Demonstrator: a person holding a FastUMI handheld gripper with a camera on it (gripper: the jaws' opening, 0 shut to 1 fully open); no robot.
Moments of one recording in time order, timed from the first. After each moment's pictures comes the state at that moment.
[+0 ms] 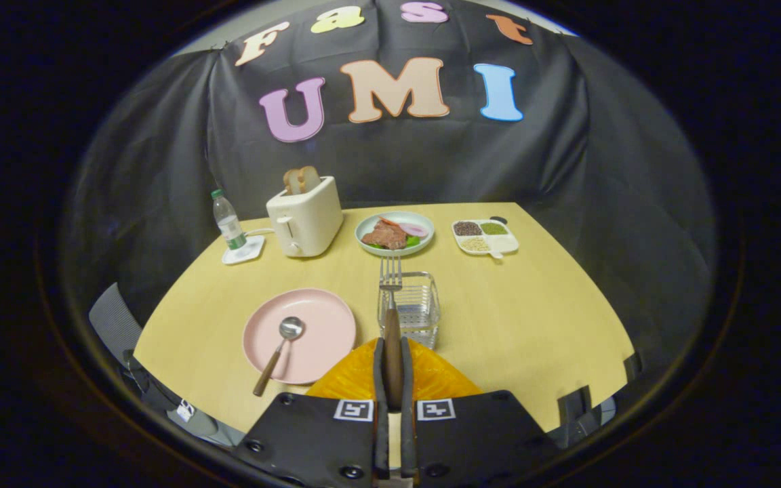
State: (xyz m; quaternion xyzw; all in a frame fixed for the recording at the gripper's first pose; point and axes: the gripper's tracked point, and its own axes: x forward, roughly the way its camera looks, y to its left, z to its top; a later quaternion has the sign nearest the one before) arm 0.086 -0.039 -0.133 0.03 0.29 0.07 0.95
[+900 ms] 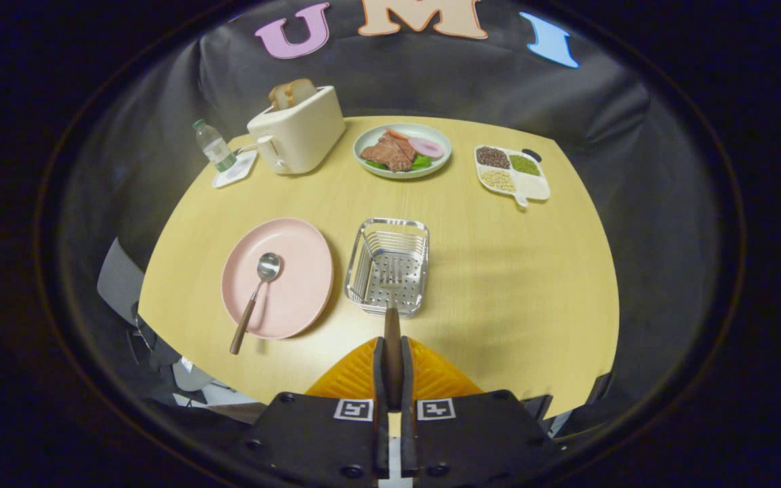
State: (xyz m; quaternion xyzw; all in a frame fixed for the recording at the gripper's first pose) arm 0.117 -0.047 -0.169 -0.04 0.51 0.13 0.85
